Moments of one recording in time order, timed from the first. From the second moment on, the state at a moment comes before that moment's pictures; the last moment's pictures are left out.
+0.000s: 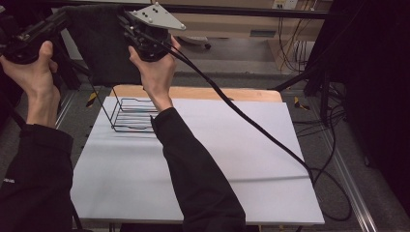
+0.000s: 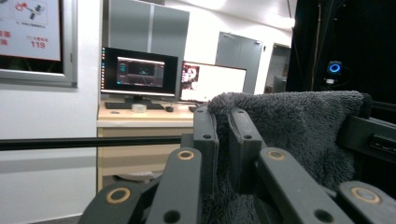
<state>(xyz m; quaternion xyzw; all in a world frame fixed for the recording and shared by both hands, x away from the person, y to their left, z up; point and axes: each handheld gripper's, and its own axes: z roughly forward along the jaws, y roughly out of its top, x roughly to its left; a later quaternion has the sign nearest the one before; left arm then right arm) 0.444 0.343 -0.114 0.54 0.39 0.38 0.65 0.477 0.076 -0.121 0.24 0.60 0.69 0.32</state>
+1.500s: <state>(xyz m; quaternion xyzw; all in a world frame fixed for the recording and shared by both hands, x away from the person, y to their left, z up) 0.506 0.342 -0.158 0.58 0.41 0.37 0.60 0.533 0.080 -0.162 0.26 0.65 0.64 0.31</state>
